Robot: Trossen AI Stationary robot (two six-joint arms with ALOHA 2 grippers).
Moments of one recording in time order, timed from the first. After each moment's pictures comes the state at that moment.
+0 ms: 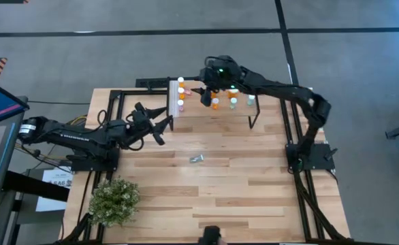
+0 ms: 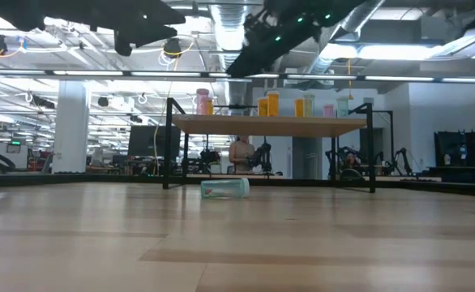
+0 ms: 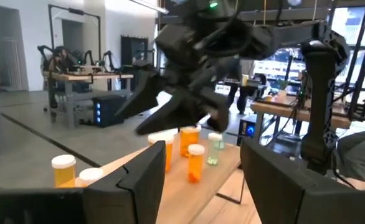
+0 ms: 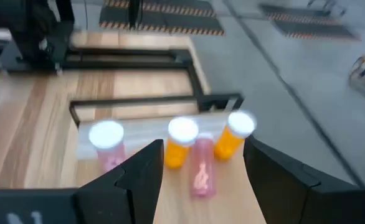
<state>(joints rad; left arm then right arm) -0.02 0.95 0.45 0.66 -0.59 -0.01 -0.49 1.80 1.59 -0.22 -0.18 -0.29</state>
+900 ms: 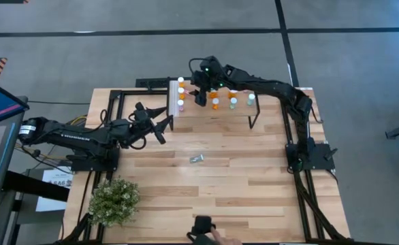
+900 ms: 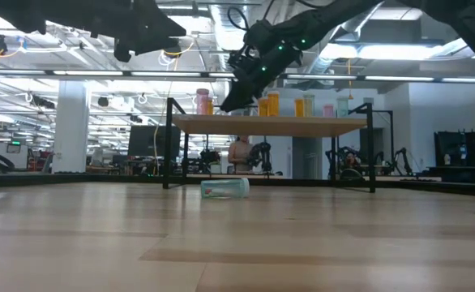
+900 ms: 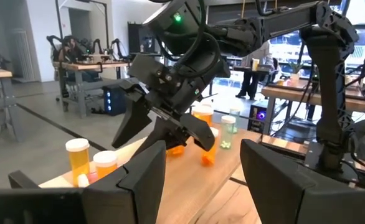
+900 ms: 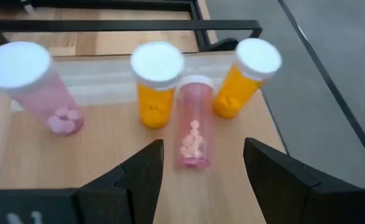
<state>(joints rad) 0.01 0.95 0.45 0.59 -0.59 -0.02 -0.53 2.02 1.76 -0.38 -0.19 -0.35</state>
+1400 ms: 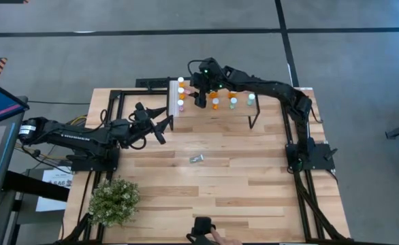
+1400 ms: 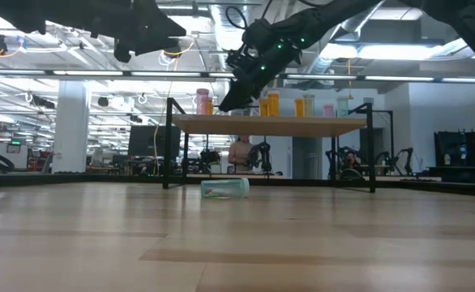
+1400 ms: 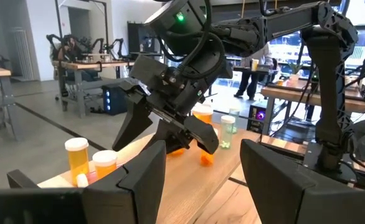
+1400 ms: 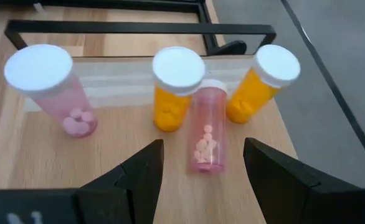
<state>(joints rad) 0.01 0.95 0.45 0.59 -0.59 -0.03 -0.52 2.02 1.76 -0.39 -0.18 -0.36</state>
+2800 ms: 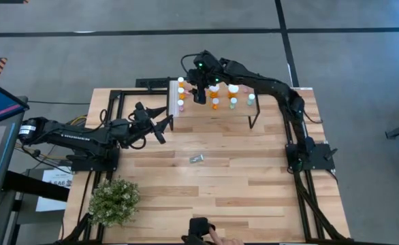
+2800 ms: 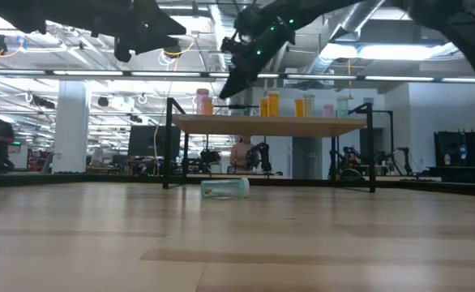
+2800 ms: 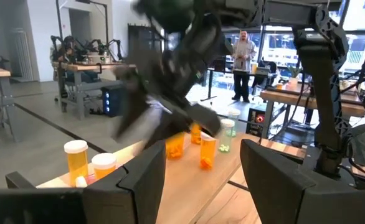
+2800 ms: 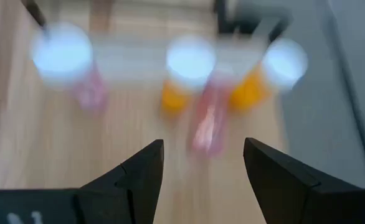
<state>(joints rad) 0.02 0.95 0.45 0.60 -0.59 -0.03 -0.50 2.11 2.09 -0.76 -0.13 -0.48</state>
